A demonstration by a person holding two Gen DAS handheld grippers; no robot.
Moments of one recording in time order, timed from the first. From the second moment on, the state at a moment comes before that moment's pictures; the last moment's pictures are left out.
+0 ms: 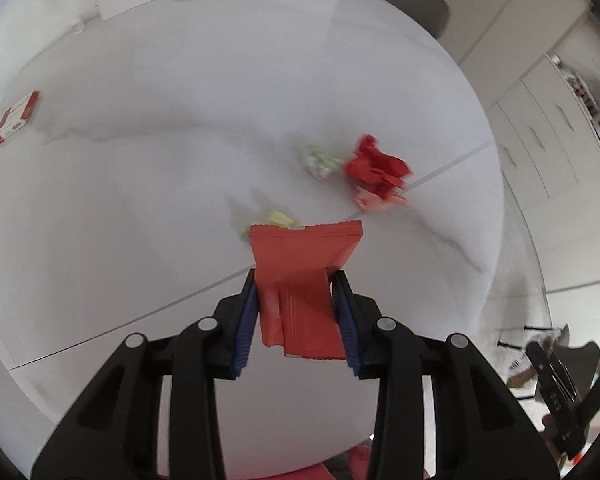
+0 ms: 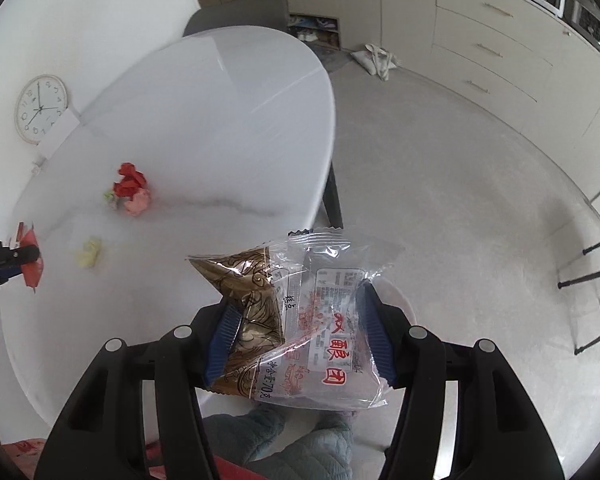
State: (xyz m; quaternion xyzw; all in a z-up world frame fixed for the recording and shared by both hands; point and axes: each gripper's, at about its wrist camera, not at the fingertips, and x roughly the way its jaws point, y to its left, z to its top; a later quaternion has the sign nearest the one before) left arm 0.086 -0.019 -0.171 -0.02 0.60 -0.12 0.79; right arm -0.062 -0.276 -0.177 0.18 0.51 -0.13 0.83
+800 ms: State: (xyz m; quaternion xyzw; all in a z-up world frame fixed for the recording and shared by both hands) left arm -0.038 -0.210 -0.168 0.14 0.58 -0.30 0.75; right arm -0.097 -0.354 -0.300 0.24 0.58 -0.11 0.77
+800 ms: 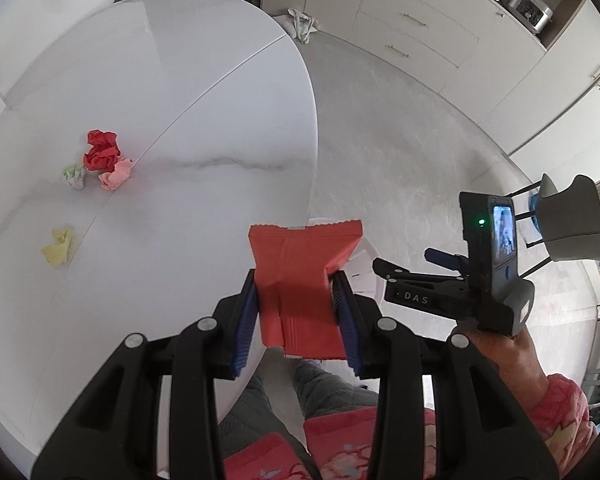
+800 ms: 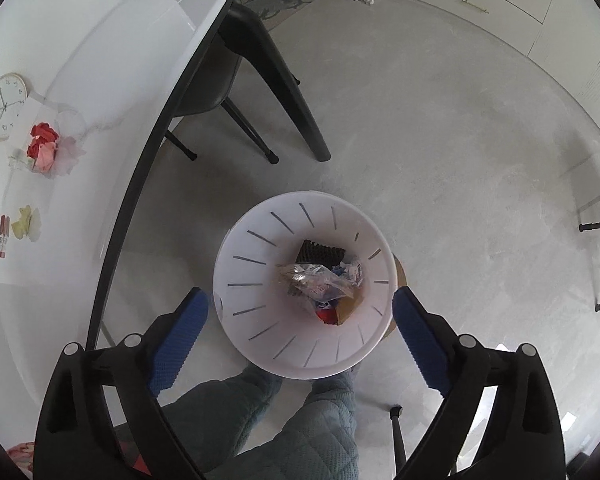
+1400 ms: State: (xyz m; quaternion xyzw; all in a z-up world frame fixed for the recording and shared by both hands) left arm -0.073 -0.281 -0.214 0.19 0.59 -0.34 0.70; right arm -0.157 -0.413 -0.194 0.24 0.51 -0.18 0.81
